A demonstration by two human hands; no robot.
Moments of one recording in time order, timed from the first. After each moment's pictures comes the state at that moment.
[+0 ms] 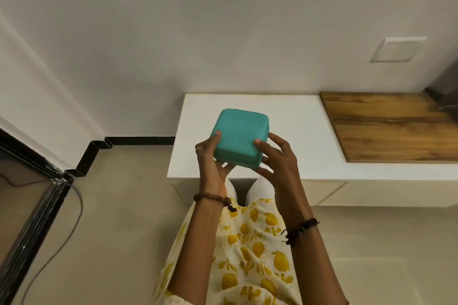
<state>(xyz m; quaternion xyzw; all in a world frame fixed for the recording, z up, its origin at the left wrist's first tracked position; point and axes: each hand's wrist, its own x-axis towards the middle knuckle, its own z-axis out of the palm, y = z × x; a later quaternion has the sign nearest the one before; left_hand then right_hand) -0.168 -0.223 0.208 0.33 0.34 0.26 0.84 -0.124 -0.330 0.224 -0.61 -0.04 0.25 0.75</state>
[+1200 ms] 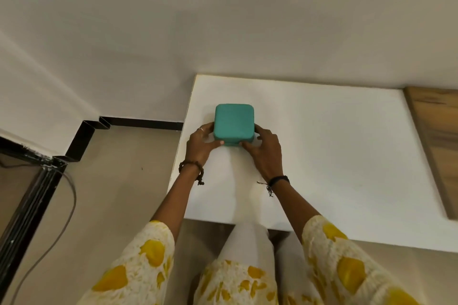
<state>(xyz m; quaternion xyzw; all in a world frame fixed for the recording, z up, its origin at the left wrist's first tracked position) -0.031 0.001 0.001 0.70 0.38 0.14 0.59 0.063 -0.133 -0.019 -0.85 -0.25 0.15 0.43</state>
